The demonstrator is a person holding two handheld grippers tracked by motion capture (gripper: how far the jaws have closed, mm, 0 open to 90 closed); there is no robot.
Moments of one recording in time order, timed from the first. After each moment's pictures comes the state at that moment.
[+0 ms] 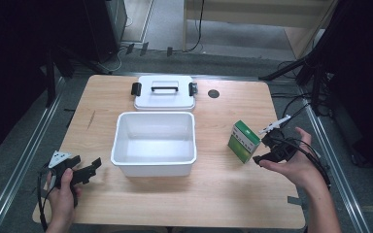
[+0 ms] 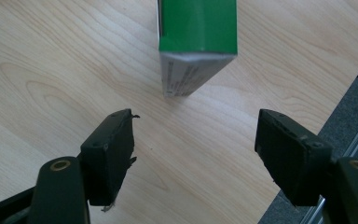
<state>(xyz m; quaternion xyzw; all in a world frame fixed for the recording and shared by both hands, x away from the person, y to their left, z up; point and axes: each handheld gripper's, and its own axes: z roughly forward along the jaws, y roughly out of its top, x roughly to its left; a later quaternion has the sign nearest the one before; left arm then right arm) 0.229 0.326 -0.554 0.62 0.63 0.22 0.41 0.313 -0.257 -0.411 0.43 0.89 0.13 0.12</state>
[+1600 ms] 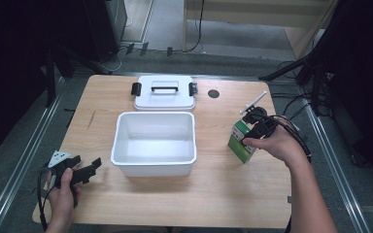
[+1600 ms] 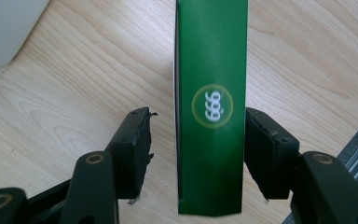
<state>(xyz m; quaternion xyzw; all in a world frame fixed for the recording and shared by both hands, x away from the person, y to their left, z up) 0.230 0.326 -0.555 0.62 0.63 0.22 0.41 0.370 -0.210 -0.395 0.43 0.89 0.09 0.08</state>
